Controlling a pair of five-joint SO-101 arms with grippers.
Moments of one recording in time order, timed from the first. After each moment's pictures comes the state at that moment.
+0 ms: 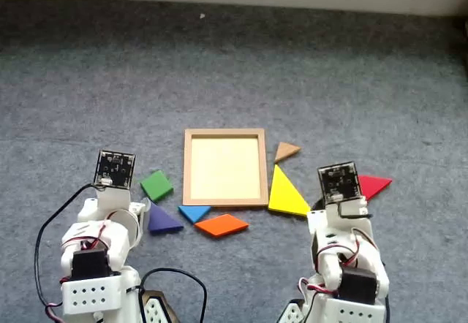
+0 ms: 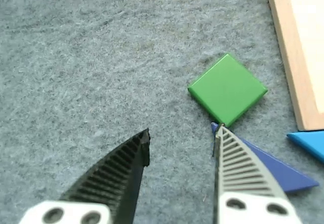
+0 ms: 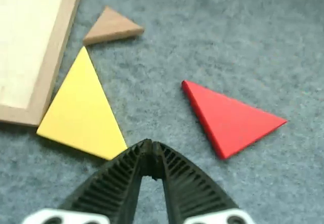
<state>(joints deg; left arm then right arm) -14.2 -93.2 92.2 61.8 -8.3 1.8 -104.3 88.7 65.4 23.5</state>
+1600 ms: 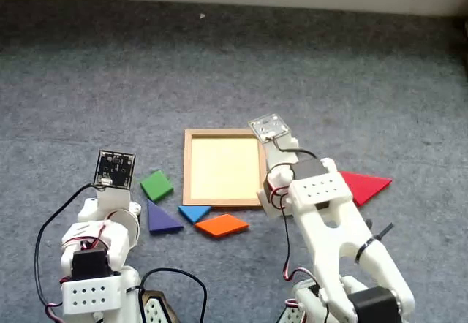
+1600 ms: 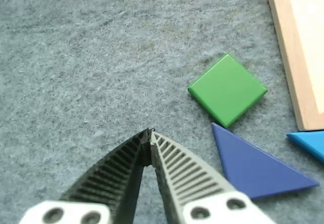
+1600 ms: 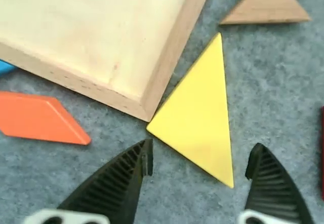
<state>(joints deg) -14.2 -93.2 92.2 61.8 -8.3 -22.7 -23.2 49.9 59.5 13.8</state>
